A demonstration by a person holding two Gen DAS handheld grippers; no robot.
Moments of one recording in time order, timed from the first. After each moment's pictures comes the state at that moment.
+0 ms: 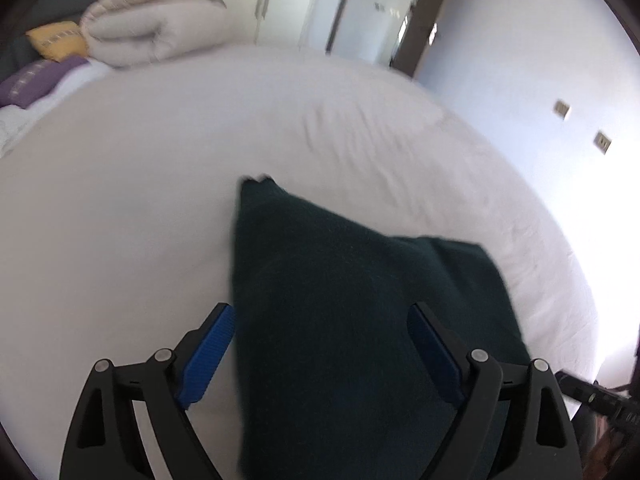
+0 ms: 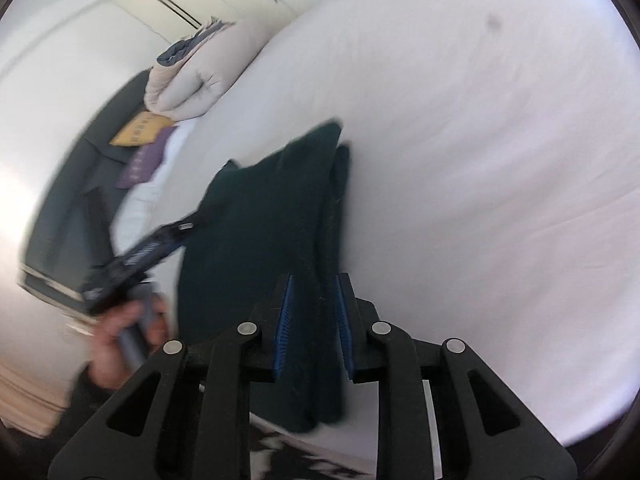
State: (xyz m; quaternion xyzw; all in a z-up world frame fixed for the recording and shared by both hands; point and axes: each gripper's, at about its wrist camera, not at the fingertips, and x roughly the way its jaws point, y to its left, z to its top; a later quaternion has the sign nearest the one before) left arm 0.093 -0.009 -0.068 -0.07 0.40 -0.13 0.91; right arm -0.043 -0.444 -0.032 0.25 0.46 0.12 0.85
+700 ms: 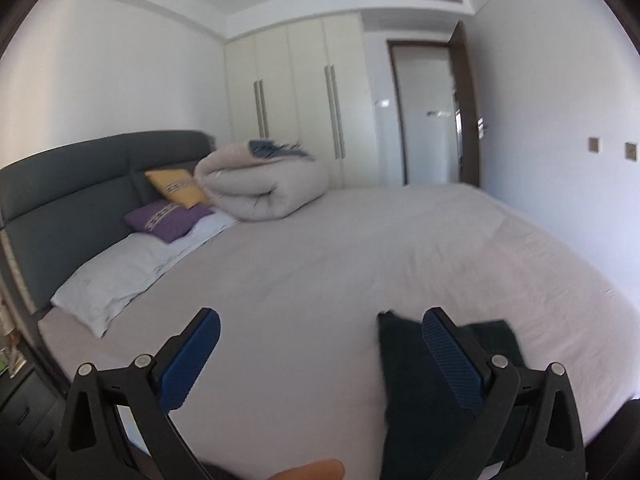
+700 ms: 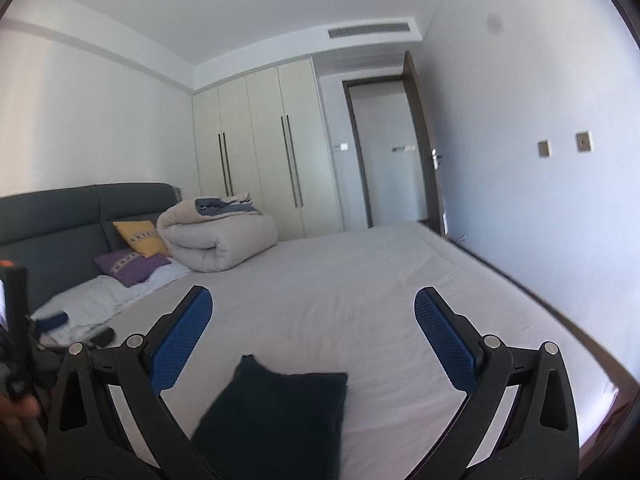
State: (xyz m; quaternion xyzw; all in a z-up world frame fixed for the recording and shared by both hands) left arm -0.090 0.029 0.079 0.05 0.19 0.06 0.98; right arm -0.160 -0.372 0.178 0.08 0.10 0.03 0.99
